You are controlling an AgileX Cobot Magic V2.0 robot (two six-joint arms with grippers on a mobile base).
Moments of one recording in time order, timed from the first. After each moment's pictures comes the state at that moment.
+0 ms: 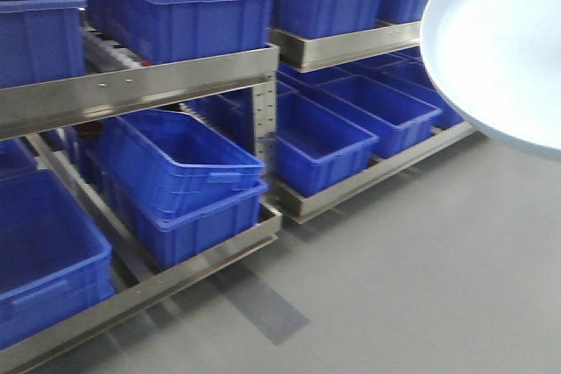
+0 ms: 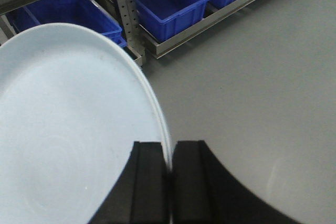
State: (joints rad) left arm -0.11 0.61 -0.38 0.04 0.42 -0.15; right arm 0.05 0.61 -0.54 -0.03 0.40 0.17
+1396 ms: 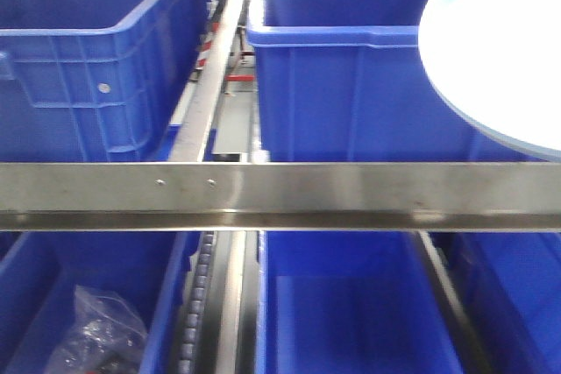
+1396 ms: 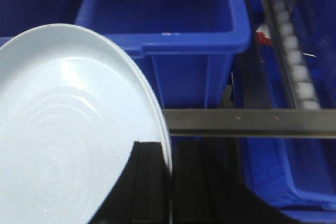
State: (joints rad) left arm -0.11 0.61 -0.38 0.04 0.42 -0.15; right arm 0.05 0.62 -0.54 -0.03 0.40 0.17
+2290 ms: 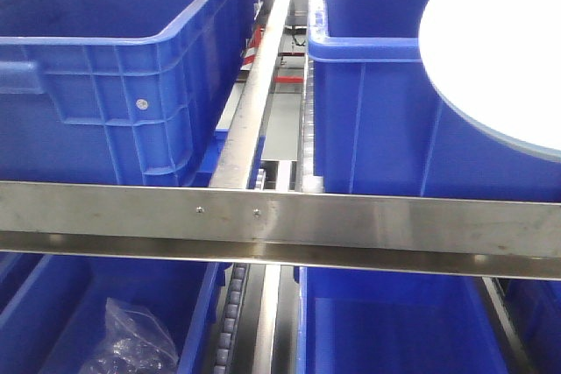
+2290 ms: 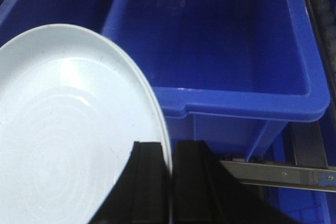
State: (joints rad) left arm -0.11 0.61 -0.38 0.04 0.42 -0.15; right arm 0.05 0.62 -0.54 -0.03 0.40 0.17
